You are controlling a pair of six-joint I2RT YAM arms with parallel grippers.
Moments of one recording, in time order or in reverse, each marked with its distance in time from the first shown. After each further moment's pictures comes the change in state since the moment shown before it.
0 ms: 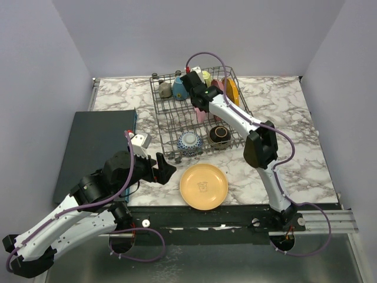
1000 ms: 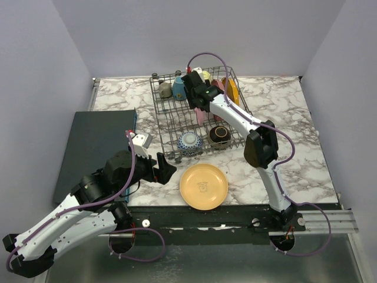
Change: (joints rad) left arm 0.000 0.008 0.000 0.000 0.000 0.002; right arm -0.006 0.010 -0.013 0.007 -0.071 0.057
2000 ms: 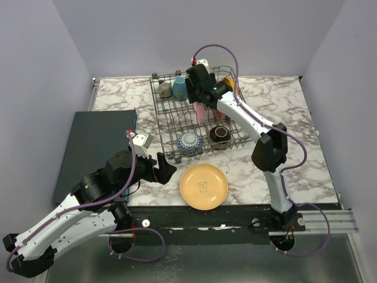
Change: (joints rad) left arm 0.000 0.003 0.000 0.000 0.000 0.000; right arm 0.000 -0.122 -0.037 0.010 -0.056 0.060
